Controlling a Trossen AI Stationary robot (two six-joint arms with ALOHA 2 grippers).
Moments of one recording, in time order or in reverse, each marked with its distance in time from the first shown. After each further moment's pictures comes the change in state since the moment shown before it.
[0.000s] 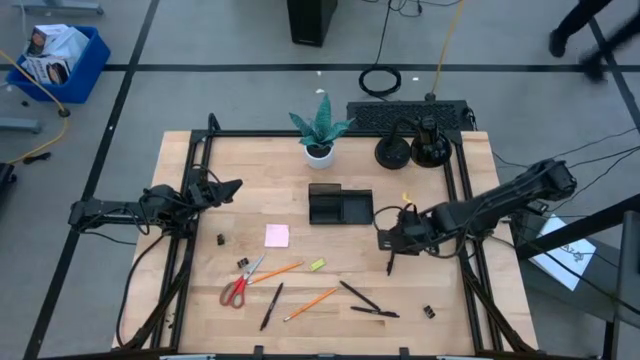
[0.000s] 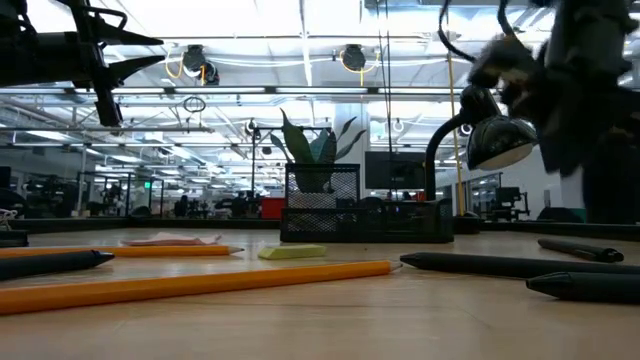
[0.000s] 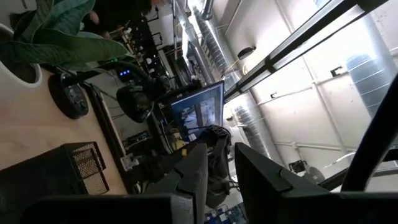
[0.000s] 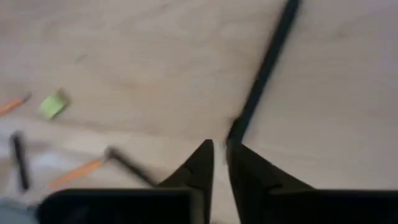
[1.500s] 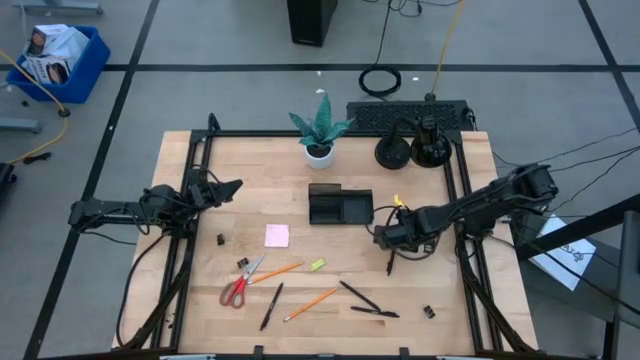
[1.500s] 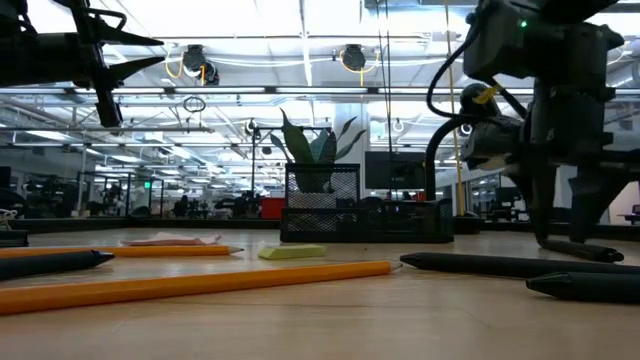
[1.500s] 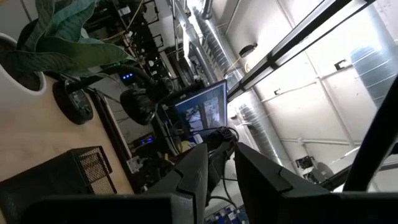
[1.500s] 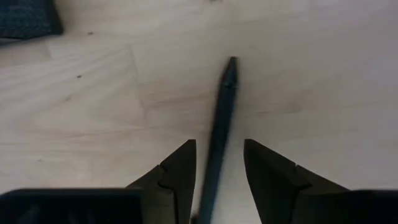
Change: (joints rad) left arm 0.000 0.000 0.000 -0.005 -0.001 0.046; right arm -0.094 0.211 -0.043 0.035 0.041 0.029
